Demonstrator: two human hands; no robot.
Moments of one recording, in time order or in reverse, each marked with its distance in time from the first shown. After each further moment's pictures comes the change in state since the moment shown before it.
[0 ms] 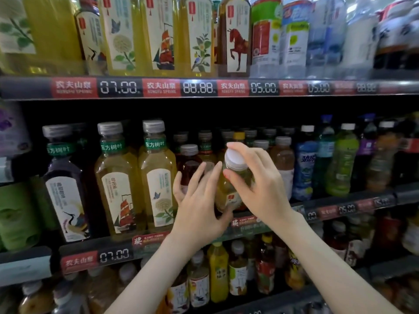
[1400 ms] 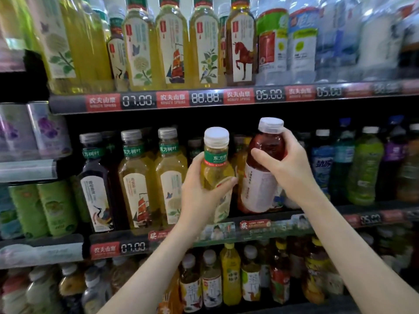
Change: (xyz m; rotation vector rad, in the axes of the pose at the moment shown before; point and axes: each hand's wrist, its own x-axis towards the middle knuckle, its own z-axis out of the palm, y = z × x) left_hand 0.022 0.023 -0.034 -0.666 0.132 -0.405; right_hand 0.029 0.031 -0.033 0.440 -0.076 0.653
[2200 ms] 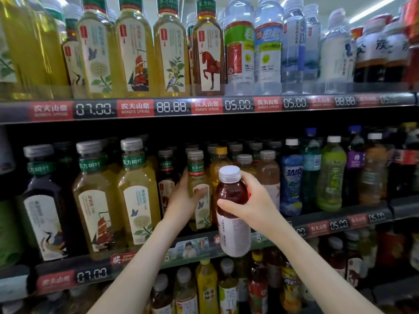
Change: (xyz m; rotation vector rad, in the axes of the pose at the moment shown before) left_hand 0.052 -0.072 0.049 0.293 -0.211 -0.233; right_hand -0.031 0.034 -0.001 -0.076 -0.243 0.131
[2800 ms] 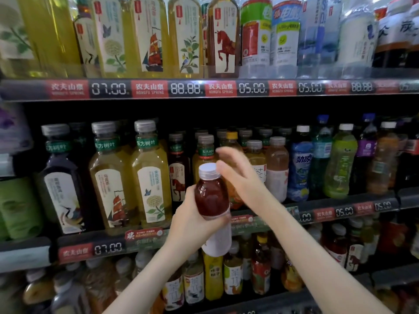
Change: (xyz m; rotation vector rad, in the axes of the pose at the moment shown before) left_hand -0.100 0.021 -0.025 -0.173 -0.059 -0.023; right_hand 0.014 -0.019 0.030 0.079 -0.070 -0.072
